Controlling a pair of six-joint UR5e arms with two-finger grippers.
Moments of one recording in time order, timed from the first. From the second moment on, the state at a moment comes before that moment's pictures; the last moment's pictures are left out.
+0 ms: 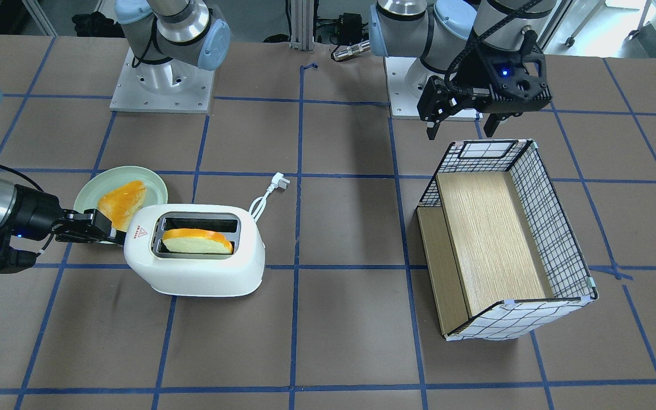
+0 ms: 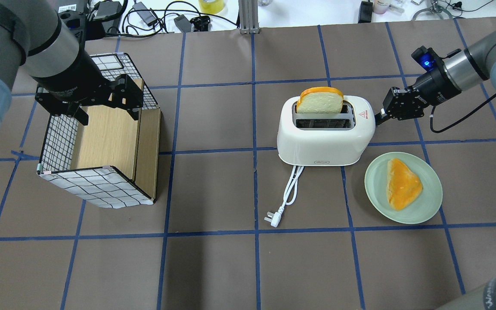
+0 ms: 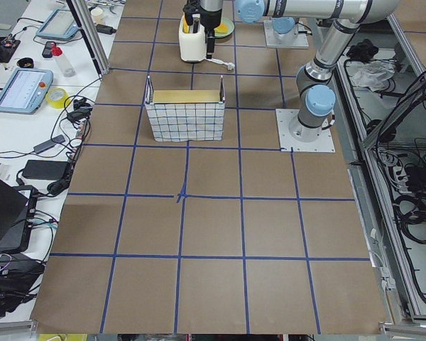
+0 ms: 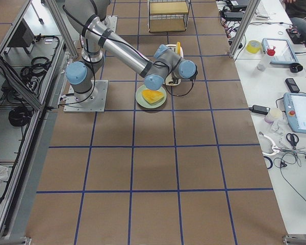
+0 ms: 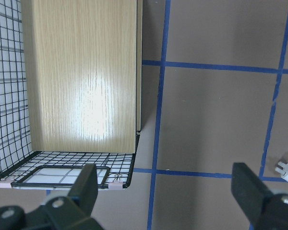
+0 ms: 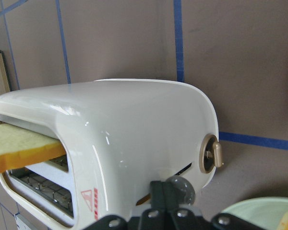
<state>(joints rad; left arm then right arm) -1.57 -1.47 -1.67 -1.51 1.59 -0.08 1.15 -1.24 1.74 -1.66 -0.99 -0.51</state>
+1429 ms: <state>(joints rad) -1.57 -1.47 -1.67 -1.51 1.60 -0.08 1.15 -1.21 1.72 -1.70 -1.08 -0.44</state>
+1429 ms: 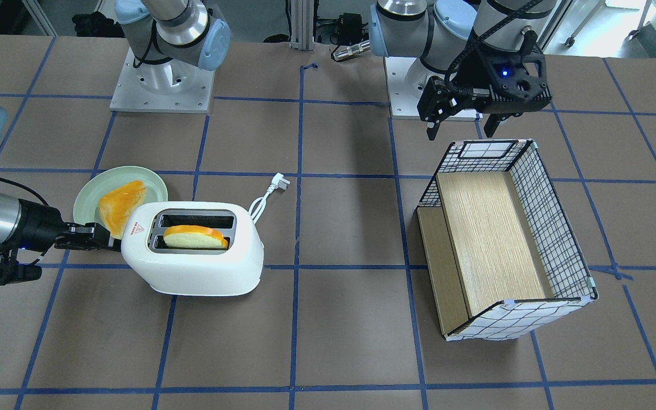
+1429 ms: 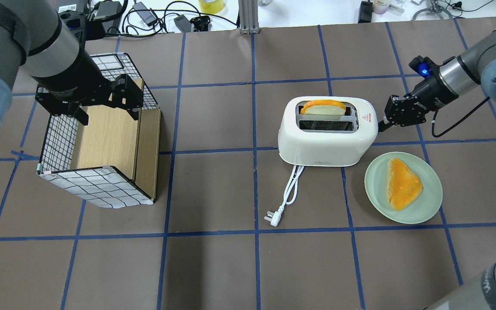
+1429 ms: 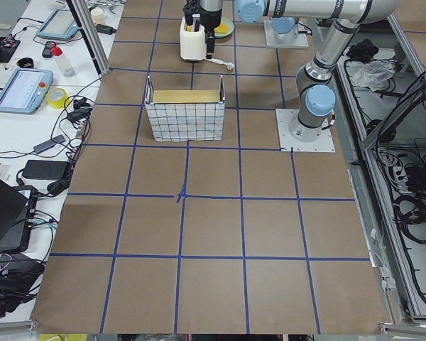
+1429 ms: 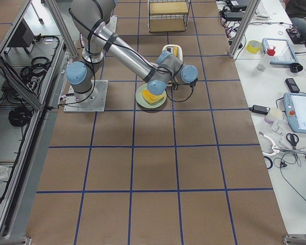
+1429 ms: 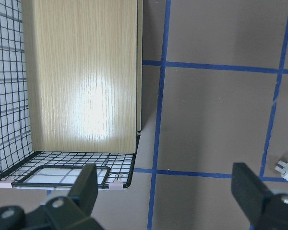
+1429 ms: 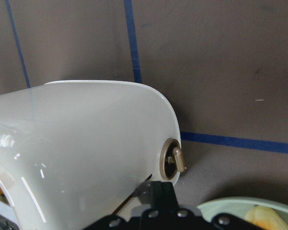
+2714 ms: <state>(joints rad) -1.57 -1.47 -1.67 -1.51 1.59 -0.08 1.17 -1.51 1.58 -1.60 -1.44 -0.30</state>
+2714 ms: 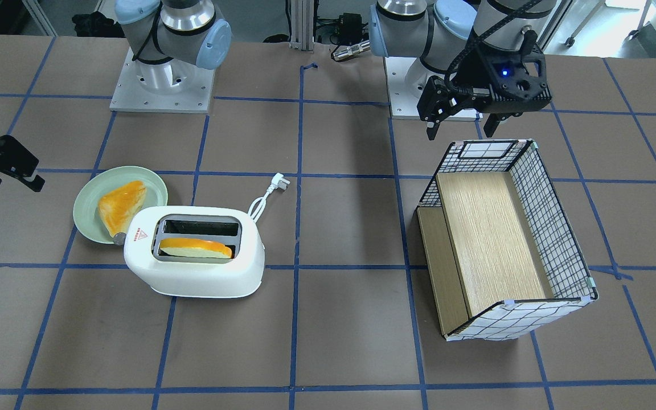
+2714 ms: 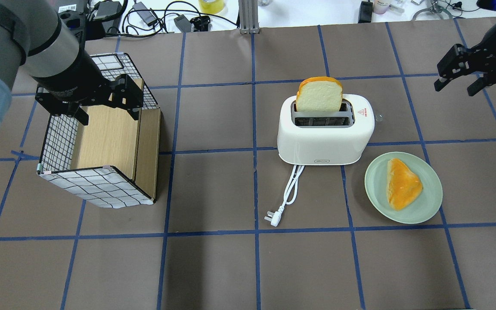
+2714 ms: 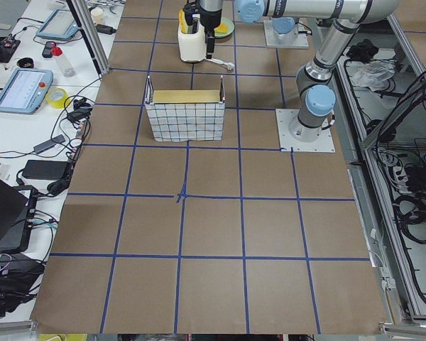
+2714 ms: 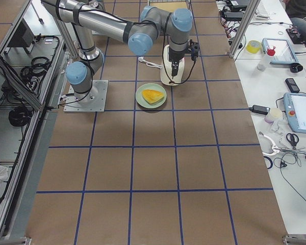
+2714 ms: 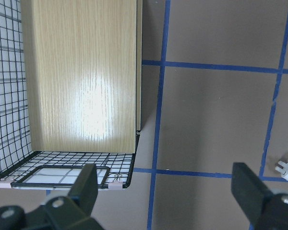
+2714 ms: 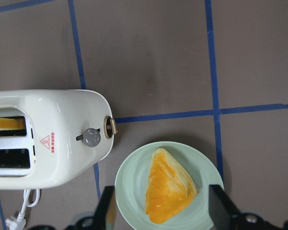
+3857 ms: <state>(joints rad) -1.57 -1.47 -1.67 -1.51 1.59 -0.08 1.51 -1.51 1.46 -1.57 -1.53 0.10</state>
